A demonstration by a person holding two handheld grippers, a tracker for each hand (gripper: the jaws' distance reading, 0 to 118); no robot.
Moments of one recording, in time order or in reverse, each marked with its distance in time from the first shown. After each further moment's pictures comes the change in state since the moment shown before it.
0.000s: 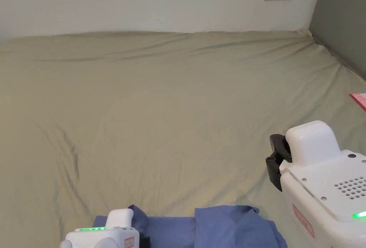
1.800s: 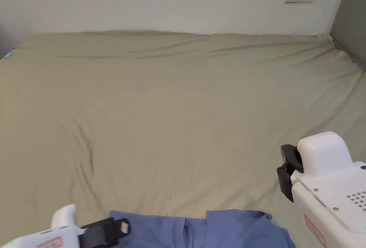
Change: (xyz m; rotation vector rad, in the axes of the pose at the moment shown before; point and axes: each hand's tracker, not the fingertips) left arm -0.150 -0.027 0.063 0.204 -0.435 0.353; right arm -0.009 -0.001 -0.006 -0.028 0.030 0.022
